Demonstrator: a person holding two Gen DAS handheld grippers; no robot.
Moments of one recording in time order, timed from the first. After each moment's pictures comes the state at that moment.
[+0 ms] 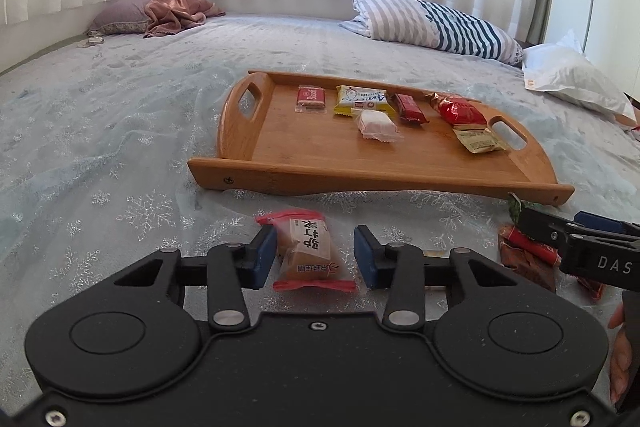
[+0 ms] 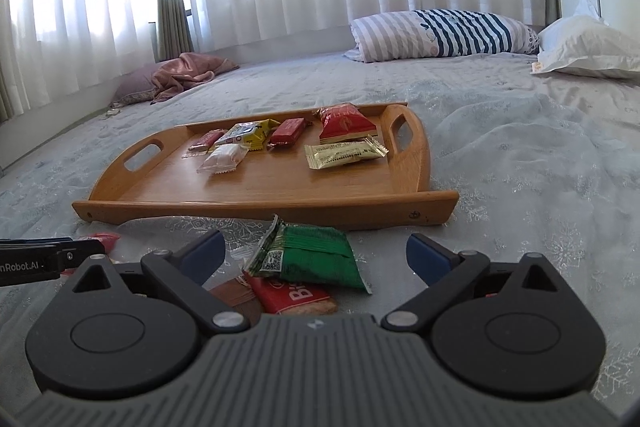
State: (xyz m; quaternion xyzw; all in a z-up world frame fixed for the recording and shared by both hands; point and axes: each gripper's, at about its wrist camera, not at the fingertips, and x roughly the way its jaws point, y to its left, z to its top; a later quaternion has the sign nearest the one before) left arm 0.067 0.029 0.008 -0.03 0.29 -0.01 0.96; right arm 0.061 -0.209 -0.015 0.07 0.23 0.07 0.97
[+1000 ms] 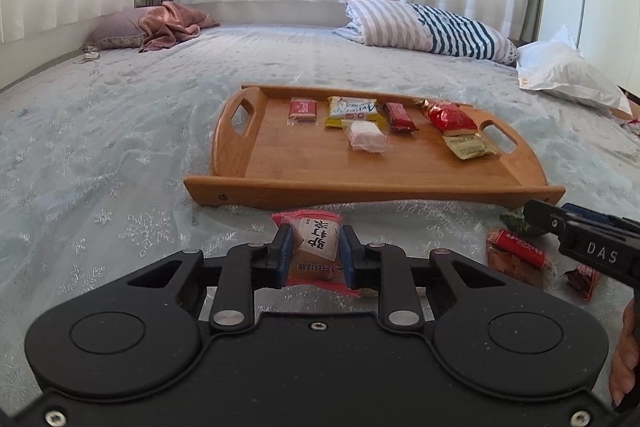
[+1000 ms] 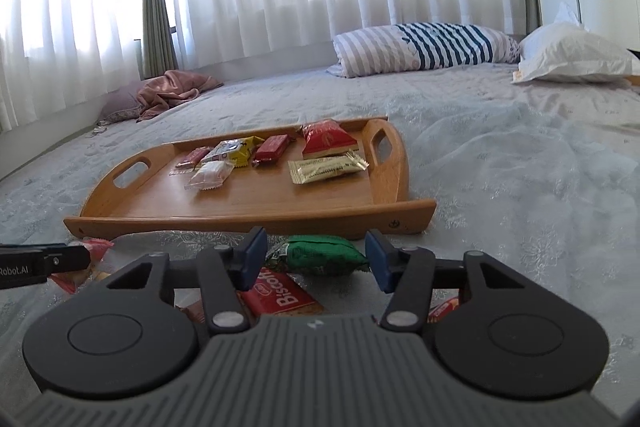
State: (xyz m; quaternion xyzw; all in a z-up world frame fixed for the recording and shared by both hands) left arm 0.060 0.023 0.021 -0.02 0.28 -0.02 0.96; right arm 0.049 -0.209 -0.008 0.06 0.20 0.04 0.98
